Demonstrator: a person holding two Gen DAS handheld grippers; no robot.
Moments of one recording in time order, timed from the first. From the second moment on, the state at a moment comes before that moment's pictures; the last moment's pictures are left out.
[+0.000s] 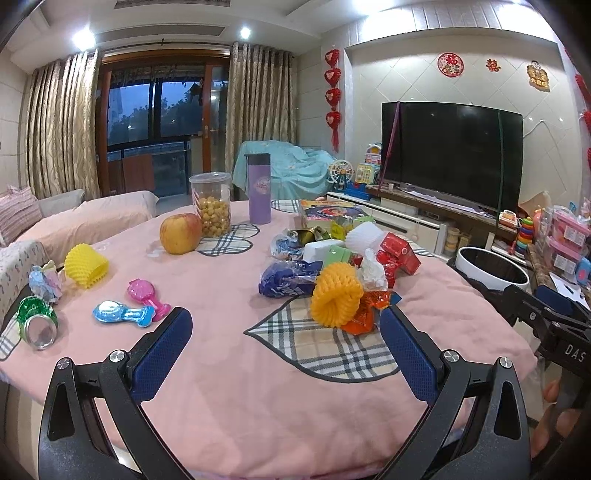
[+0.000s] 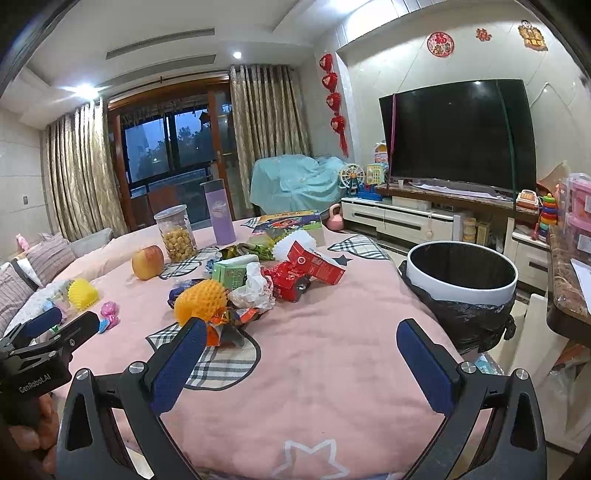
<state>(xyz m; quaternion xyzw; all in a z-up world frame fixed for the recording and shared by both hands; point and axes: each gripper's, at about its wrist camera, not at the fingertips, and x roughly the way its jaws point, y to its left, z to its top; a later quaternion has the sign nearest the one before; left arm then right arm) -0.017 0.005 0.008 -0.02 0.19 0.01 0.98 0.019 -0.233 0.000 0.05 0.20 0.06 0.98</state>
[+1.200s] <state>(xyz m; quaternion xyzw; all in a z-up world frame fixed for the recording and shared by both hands) -0.011 0.007 0.001 -0.02 0.20 0.01 0.98 0.023 -0.232 -0.001 0.07 0.22 0.09 0.97</state>
